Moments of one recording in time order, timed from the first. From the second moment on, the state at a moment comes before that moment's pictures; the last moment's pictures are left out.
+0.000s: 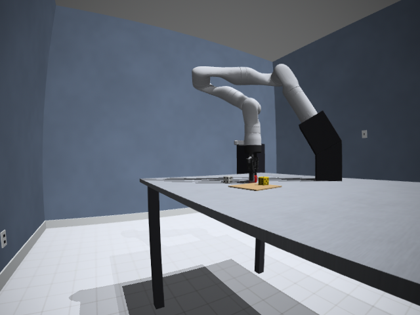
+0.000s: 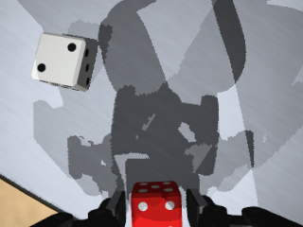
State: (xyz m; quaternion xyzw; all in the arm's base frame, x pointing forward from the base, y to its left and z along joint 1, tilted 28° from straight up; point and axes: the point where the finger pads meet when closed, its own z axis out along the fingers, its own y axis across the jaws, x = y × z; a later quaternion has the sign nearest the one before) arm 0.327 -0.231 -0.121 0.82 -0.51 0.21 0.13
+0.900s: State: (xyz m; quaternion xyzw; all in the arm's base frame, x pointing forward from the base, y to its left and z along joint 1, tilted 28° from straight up) arm 0.327 -0.231 -0.121 0.82 -0.51 0.21 0.13
